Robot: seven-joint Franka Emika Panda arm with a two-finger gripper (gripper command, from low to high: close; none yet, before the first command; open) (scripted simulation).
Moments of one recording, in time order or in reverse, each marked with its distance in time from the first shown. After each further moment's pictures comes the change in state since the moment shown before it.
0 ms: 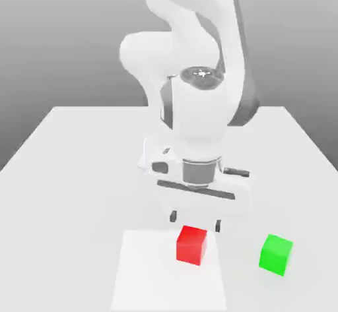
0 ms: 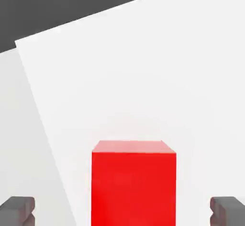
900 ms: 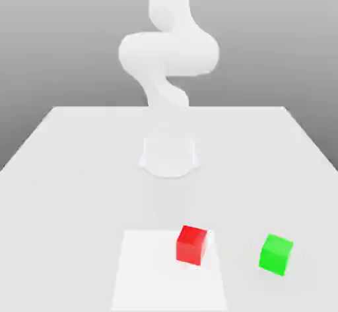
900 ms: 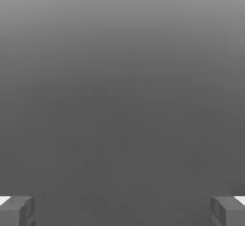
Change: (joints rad) arm 0.082 -0.790 -0.171 0.434 0.018 -0.516 -0.418
